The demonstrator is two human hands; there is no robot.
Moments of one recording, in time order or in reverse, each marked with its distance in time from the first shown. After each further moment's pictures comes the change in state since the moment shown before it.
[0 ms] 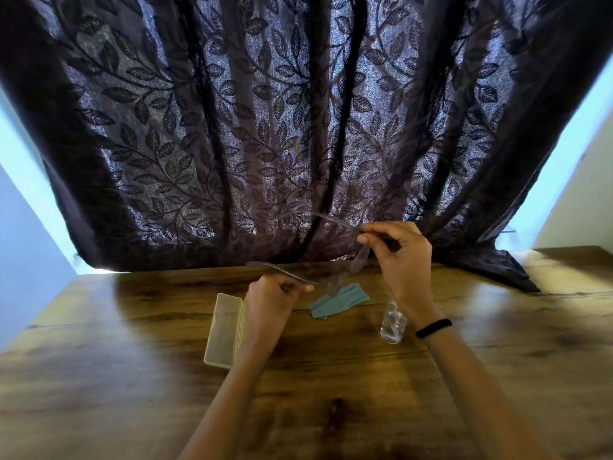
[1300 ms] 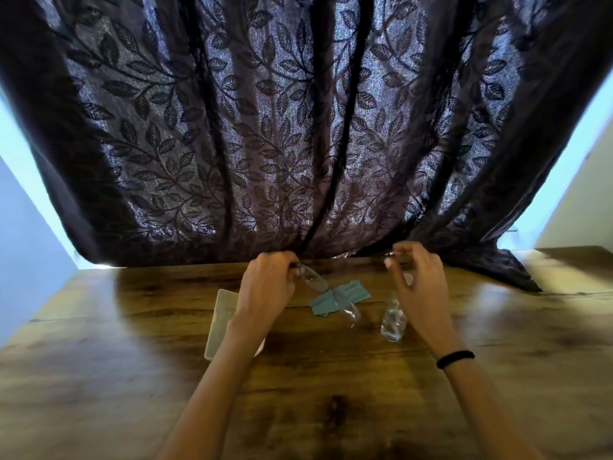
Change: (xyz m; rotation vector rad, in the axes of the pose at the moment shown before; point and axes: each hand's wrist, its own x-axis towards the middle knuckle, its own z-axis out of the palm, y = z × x) left_hand 0.014 0.025 -0.026 0.373 -0.013 0.263; right_hand -0.032 0.046 -0.019 -0.322 -0.097 0.025
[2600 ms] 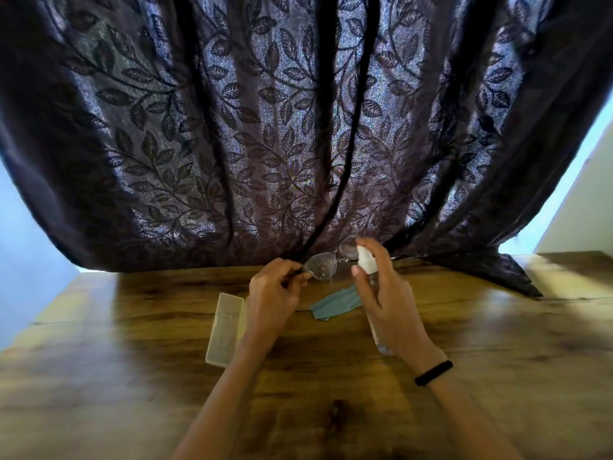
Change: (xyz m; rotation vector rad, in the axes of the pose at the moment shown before) left_hand -0.011 -0.017 0.036 -0.478 0.322 0.152; right_hand -0.012 -0.048 0.011 0.214 -0.126 -0.251
